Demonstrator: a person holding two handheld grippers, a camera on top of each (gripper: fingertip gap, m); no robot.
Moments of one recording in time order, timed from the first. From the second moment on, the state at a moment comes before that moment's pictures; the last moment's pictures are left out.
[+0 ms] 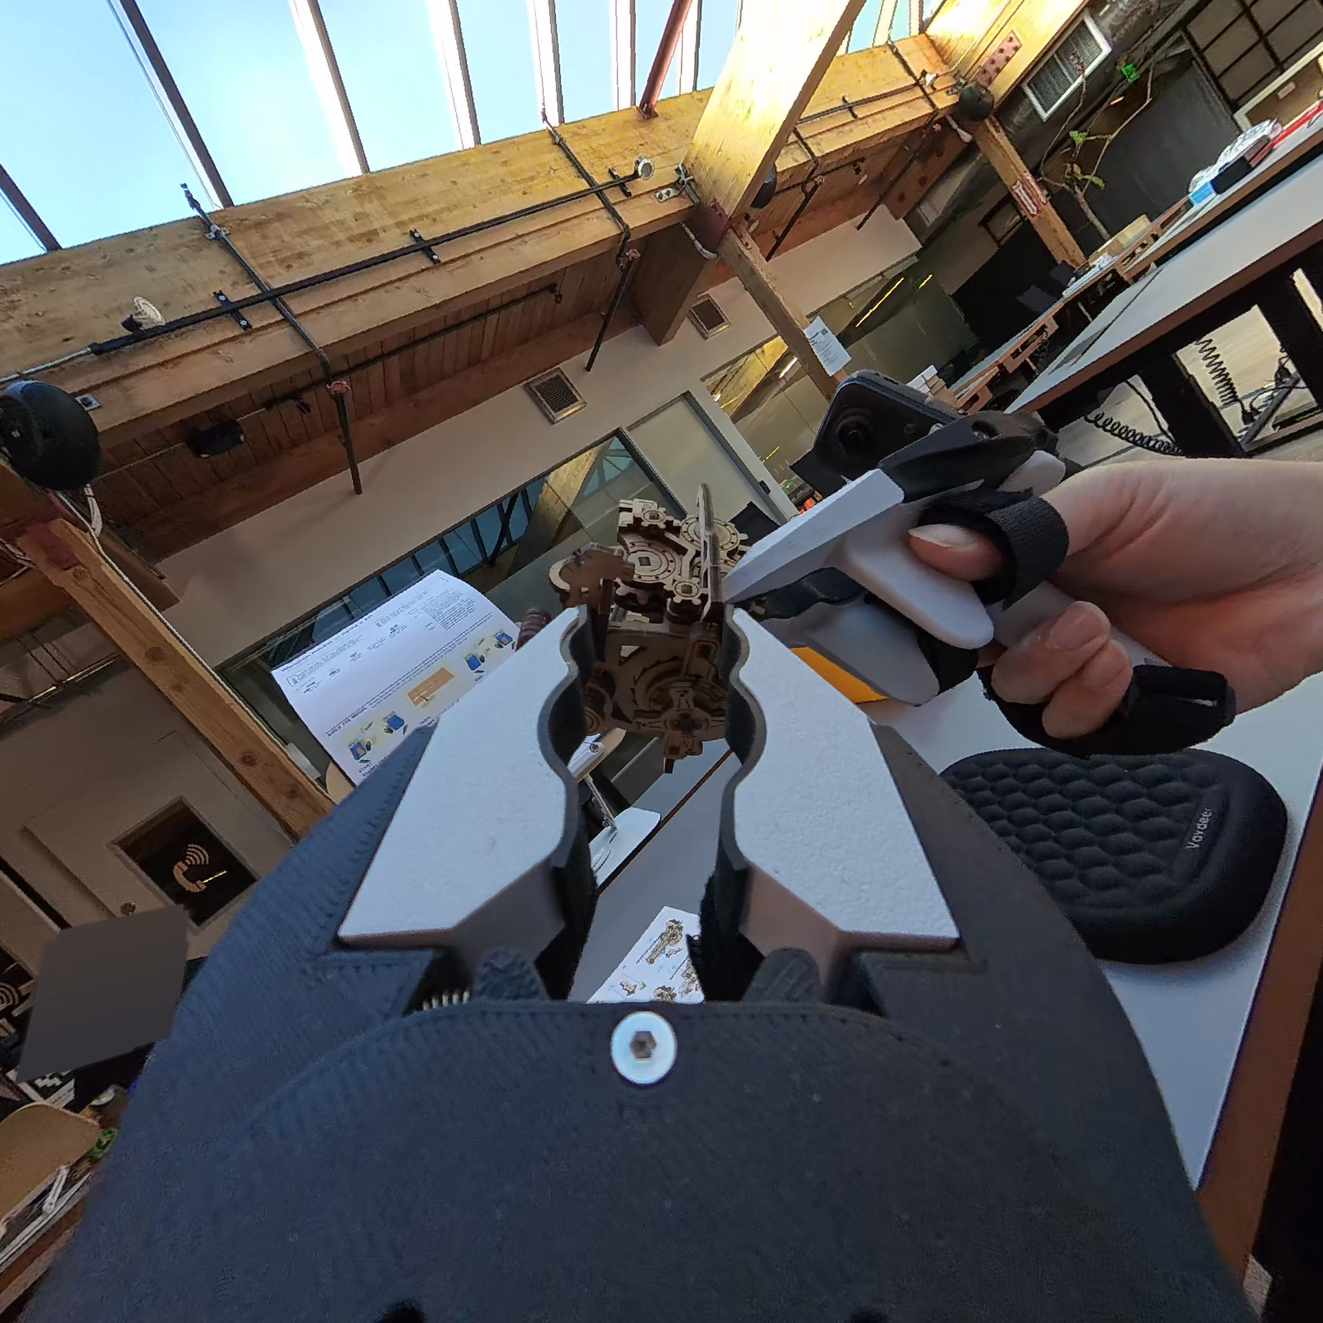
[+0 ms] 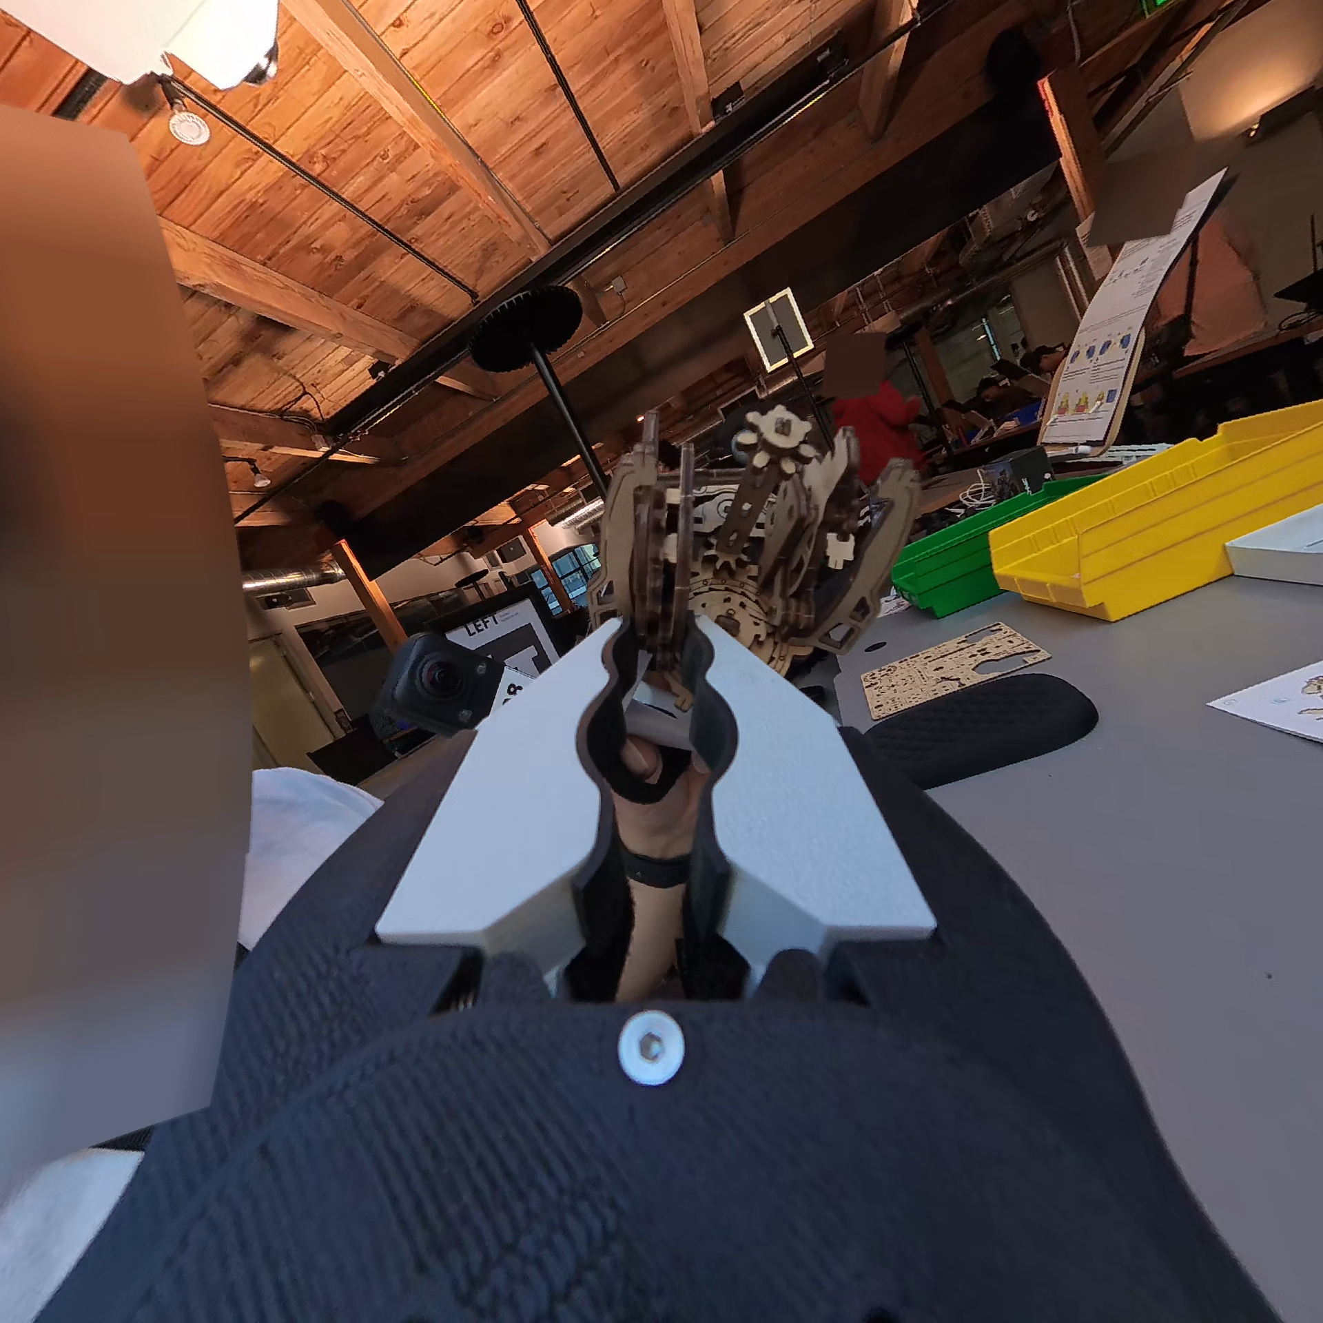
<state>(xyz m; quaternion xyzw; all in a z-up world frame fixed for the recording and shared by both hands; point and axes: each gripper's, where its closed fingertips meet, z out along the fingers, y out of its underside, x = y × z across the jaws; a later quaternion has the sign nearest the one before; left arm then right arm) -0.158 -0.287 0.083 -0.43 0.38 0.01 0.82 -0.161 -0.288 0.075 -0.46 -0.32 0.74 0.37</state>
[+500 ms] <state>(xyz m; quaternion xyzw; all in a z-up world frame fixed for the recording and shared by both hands) -0.161 -0.291 0.082 -0.43 0.35 -0.04 0.83 -0.162 -0.291 0.075 -0.46 -0.33 0.73 0.38</state>
